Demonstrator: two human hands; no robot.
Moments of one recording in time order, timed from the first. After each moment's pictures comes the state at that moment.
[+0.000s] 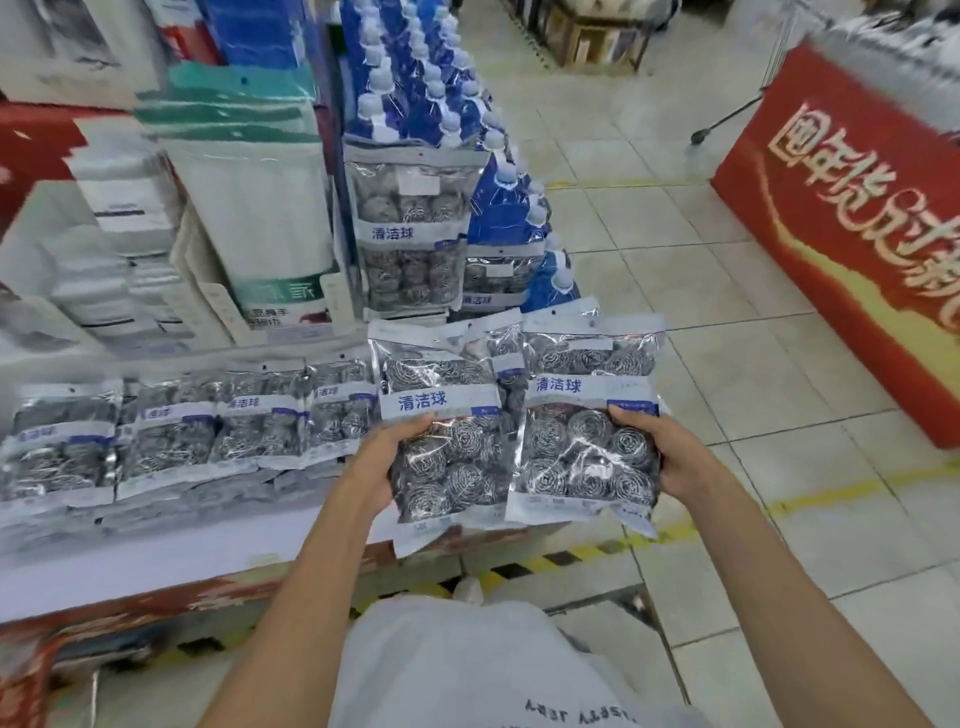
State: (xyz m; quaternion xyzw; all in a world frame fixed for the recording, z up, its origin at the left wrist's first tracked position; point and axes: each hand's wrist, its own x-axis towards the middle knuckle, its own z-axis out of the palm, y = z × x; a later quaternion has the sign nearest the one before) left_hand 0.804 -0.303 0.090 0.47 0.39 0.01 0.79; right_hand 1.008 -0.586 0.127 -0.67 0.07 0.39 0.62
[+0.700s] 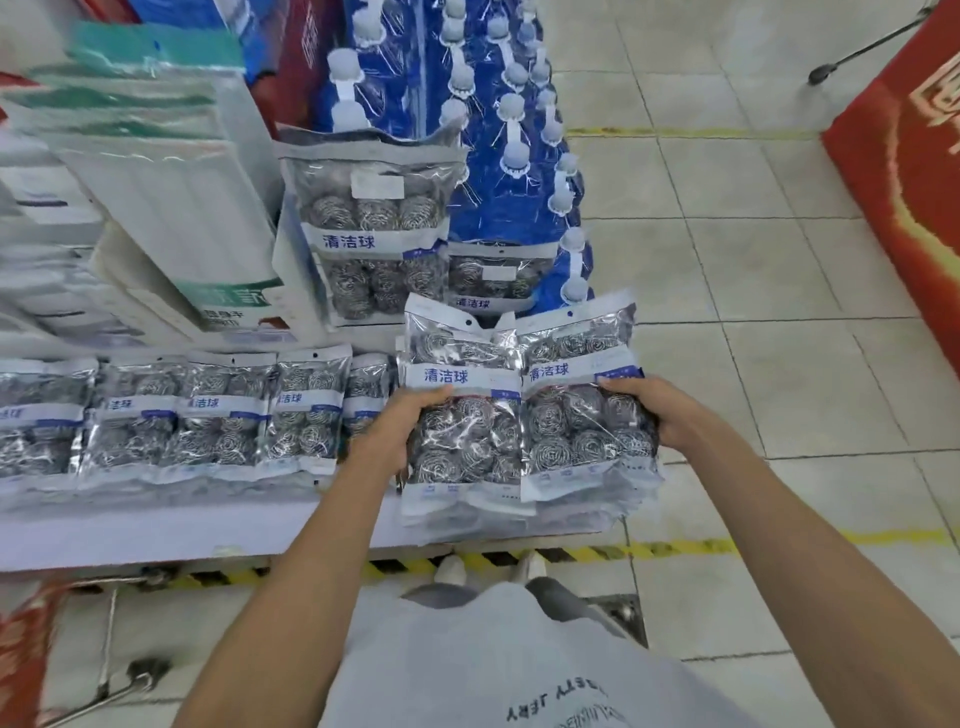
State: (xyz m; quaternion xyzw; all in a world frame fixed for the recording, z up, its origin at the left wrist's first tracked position) left_hand 0.967 -0.302 0.071 0.43 0.50 0.00 0.76; right_hand 1.218 -0.528 0.090 -0.73 0.04 0.50 0.46
